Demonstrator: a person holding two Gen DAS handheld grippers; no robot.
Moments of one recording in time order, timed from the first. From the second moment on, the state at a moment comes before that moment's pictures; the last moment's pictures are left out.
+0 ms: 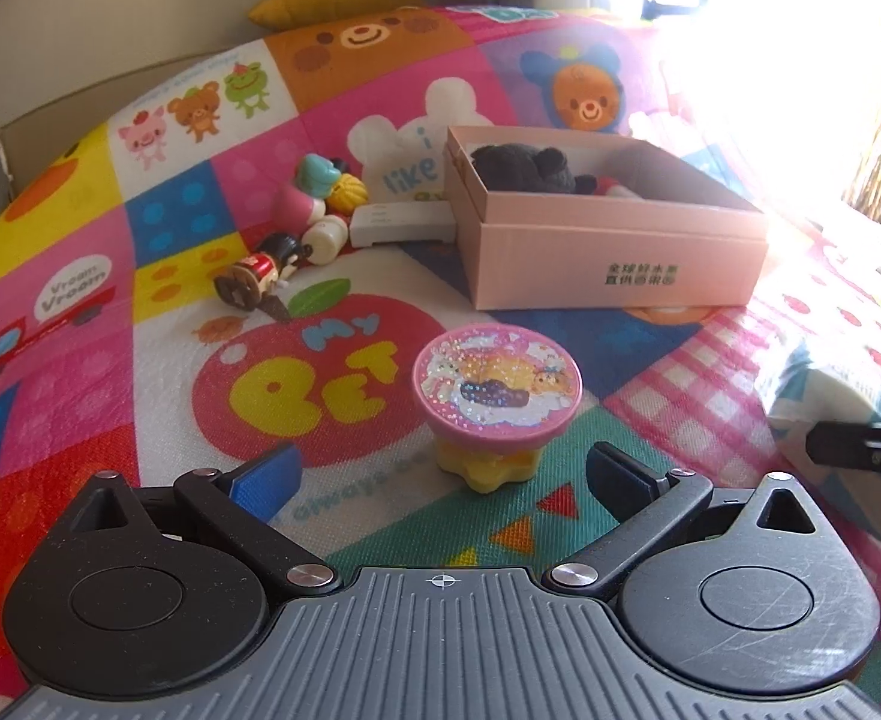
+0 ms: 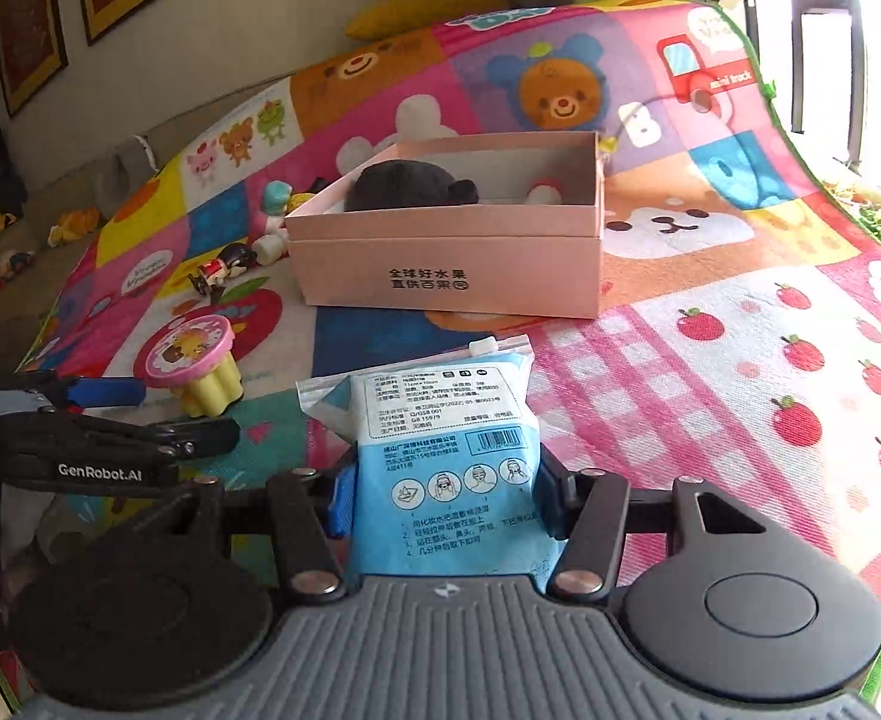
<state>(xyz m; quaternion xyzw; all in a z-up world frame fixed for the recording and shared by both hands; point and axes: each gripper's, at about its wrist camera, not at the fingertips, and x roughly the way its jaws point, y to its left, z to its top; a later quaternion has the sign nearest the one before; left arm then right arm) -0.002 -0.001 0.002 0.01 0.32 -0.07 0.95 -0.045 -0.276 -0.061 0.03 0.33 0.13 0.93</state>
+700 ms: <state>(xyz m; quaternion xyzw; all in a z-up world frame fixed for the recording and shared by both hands) -0.003 -0.025 0.016 0.07 0.30 -0.11 0.94 -0.050 -0.272 -0.056 0.01 0.33 0.12 0.94</state>
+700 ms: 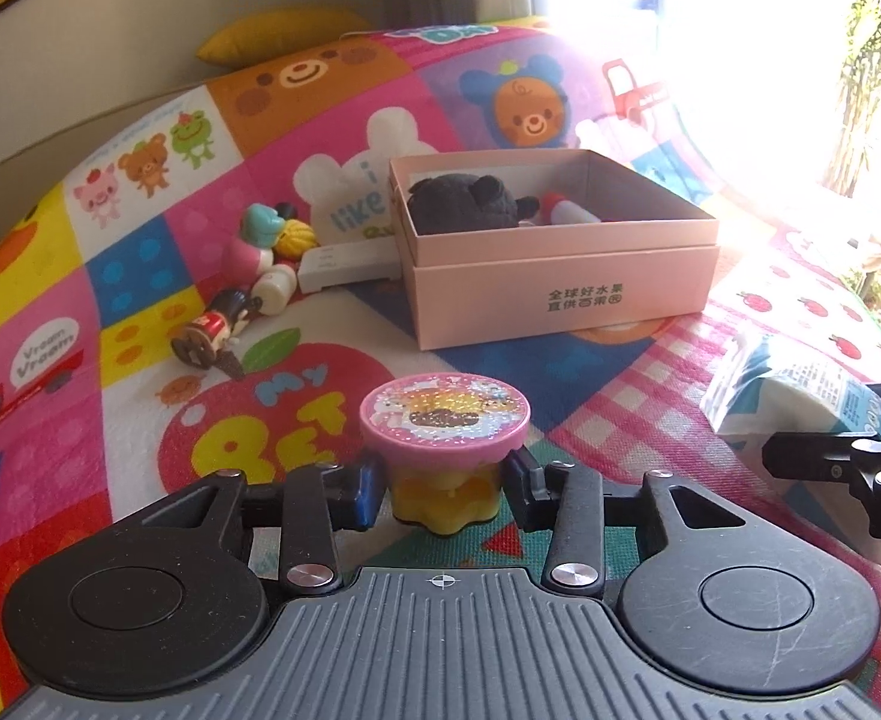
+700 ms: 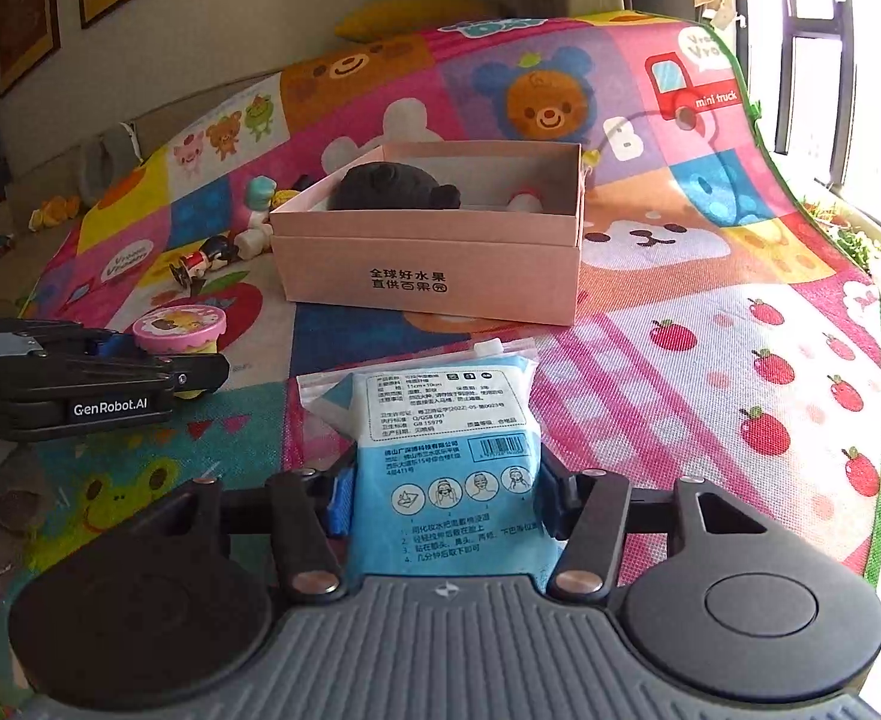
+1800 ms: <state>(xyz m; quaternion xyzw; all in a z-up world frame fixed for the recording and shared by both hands) 0.058 -0.023 0.066 0.07 0.20 -0.15 0.96 0.086 -0.297 0.089 0.03 0.24 0.10 0.97</state>
